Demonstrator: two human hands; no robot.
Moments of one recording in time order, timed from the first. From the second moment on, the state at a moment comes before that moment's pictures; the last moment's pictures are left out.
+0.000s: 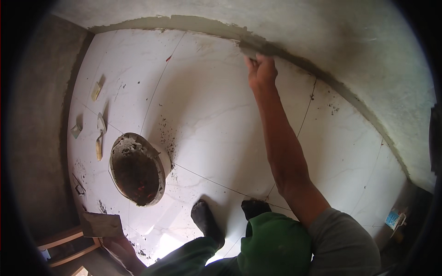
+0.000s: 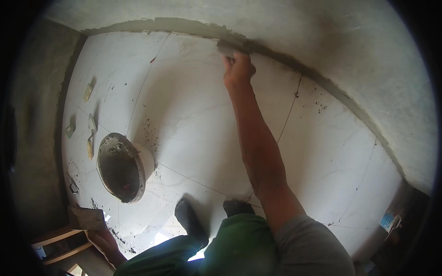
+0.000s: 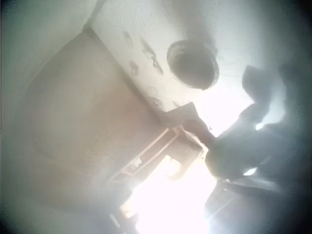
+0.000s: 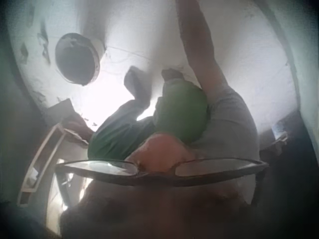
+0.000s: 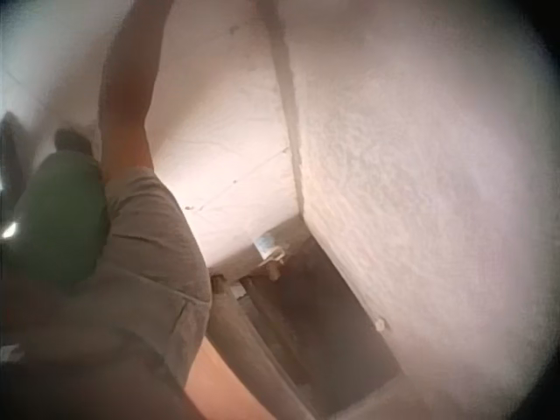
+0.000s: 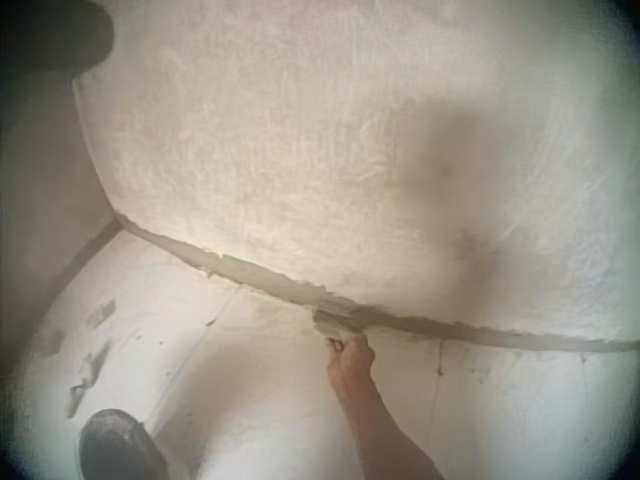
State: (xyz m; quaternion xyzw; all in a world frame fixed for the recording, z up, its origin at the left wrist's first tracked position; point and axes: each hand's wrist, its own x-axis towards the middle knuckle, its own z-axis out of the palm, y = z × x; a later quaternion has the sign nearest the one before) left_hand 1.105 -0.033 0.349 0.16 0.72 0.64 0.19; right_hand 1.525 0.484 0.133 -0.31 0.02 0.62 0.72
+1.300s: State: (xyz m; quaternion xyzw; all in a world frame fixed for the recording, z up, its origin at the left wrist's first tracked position) left_hand 1.137 0.008 0.322 0.21 0.71 0.62 0.27; right_hand 1.607 0.553 0.084 -0.31 0.14 0.59 0.73
